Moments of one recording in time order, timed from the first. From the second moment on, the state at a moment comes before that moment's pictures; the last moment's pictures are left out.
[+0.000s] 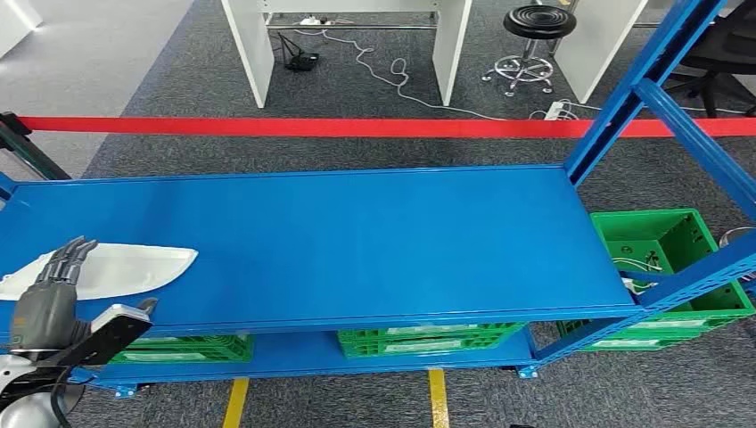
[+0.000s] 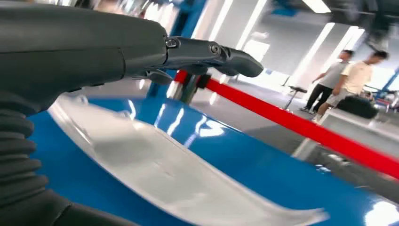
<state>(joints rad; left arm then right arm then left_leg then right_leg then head) 0.16 0.23 0.04 -1.56 -0.75 0.26 -0.18 -0.07 0.14 -0.95 -0.20 0.92 -0.01 0.12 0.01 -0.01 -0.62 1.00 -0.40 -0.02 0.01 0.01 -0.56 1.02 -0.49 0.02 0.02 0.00</state>
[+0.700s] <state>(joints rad) 0.05 0.43 0.02 -1.40 -0.83 0.03 -0.02 -0.07 0.13 -0.96 -0.20 0.94 0.01 0.13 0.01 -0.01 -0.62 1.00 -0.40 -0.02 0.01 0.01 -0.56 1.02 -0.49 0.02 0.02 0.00</state>
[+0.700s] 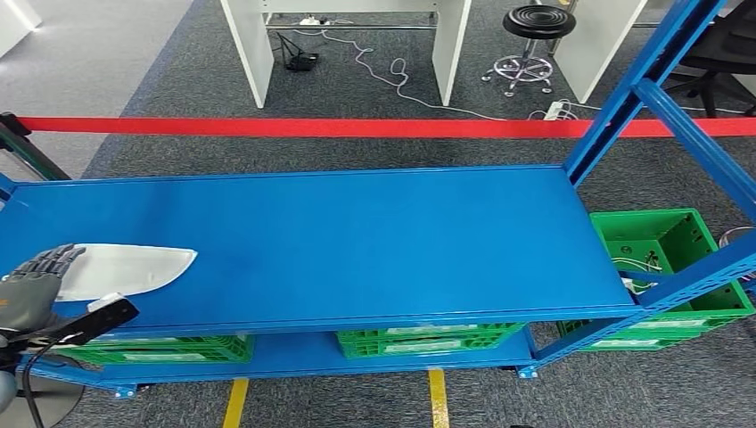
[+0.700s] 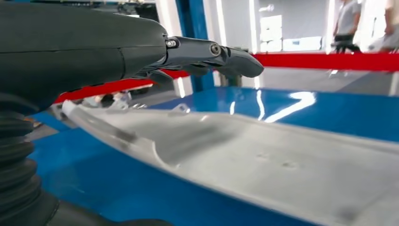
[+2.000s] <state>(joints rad) 0.06 0.24 0.09 -1.37 -0.62 0.42 -0.34 -0.07 0.11 -0.98 -0.20 0.99 -0.01 0.12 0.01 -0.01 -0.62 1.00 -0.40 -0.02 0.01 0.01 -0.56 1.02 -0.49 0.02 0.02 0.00</state>
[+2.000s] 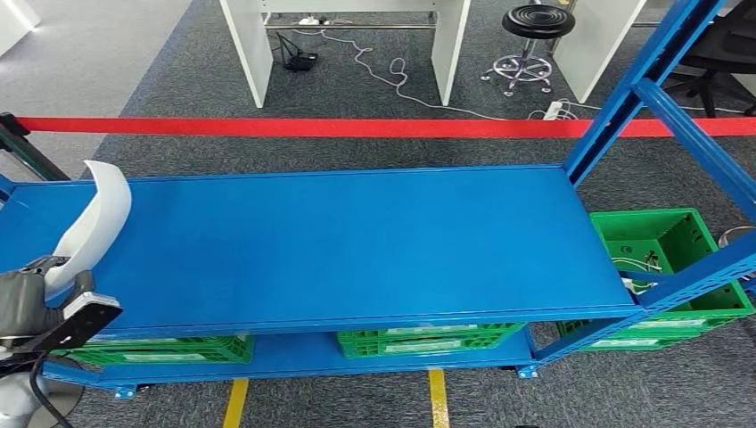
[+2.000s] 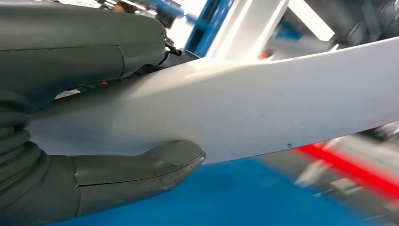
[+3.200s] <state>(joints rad) 0.18 -0.02 0.00 -1.82 -0.09 0.27 -0.70 -0.07 0.11 -0.99 -0.20 1.02 -0.01 0.09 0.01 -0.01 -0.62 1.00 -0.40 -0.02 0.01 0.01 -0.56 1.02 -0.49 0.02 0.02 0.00</state>
